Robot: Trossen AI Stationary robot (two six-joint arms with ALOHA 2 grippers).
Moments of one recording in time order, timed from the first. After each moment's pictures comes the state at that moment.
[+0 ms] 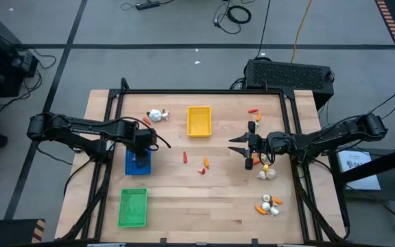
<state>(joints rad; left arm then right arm) 0.06 1.19 0.74 -0.93 0.04 -0.35 0.10 1.01 0.32 0.50 0.23 -0.01</state>
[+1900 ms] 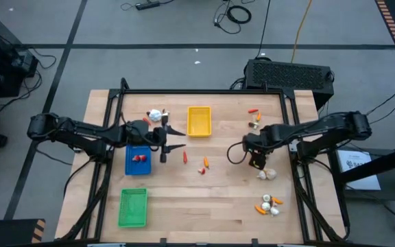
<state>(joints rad) 0.06 1.19 0.51 0.48 0.03 0.26 0.01 1.31 0.80 -1.03 0.12 0.50</state>
